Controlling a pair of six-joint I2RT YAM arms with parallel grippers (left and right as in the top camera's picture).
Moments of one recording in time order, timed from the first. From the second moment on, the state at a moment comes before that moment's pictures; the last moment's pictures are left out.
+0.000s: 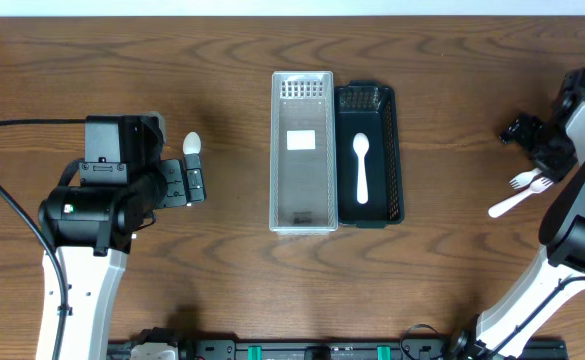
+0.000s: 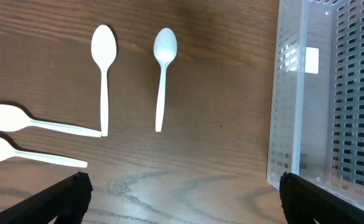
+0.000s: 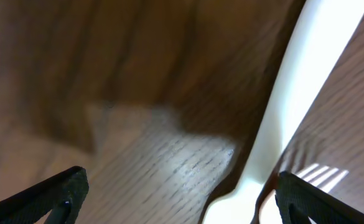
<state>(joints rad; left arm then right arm) -0.05 1.14 1.21 -1.10 0.03 -0.17 -0.42 2.14 1.55 -0.83 0.04 0.39</state>
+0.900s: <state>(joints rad) -0.05 1.14 1.21 -1.10 0.03 -0.17 -0.42 2.14 1.50 -0.78 0.05 0.38</state>
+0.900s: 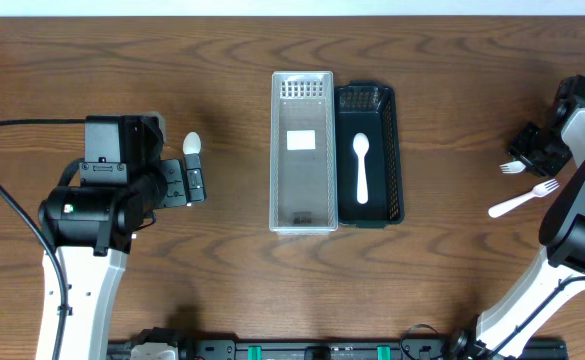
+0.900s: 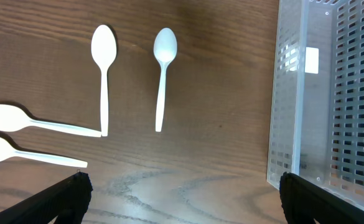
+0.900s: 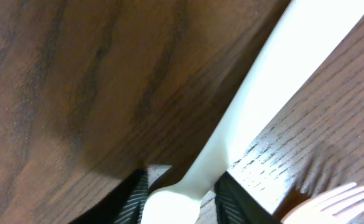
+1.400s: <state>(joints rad) -0.05 1.14 1.21 -1.10 0.03 -0.17 -0.42 2.14 1.50 -0.78 0.04 0.38</state>
